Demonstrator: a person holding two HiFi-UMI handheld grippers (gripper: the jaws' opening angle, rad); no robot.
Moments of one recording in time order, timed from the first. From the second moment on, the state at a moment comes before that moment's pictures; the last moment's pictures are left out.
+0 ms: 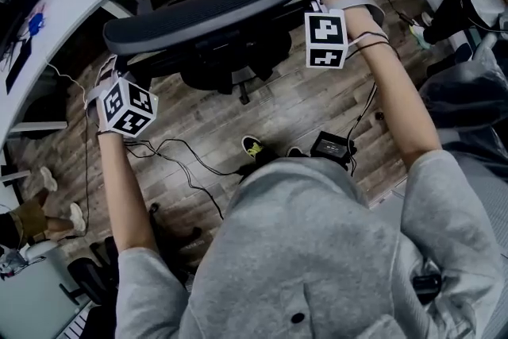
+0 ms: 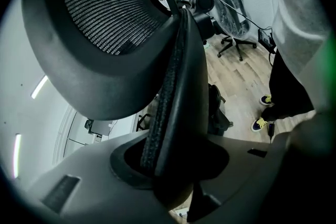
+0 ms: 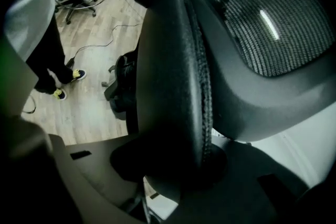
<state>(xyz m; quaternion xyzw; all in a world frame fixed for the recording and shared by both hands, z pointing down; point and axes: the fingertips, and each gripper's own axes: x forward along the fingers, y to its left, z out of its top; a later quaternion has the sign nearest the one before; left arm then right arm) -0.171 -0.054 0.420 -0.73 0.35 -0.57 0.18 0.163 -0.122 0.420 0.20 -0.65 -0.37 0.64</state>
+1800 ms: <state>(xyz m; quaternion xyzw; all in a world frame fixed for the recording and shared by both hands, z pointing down) 0.028 0.211 0.324 -0.76 0.65 -0.10 -0.04 0.243 0.156 0.307 0.39 -0.92 -0.03 0.08</state>
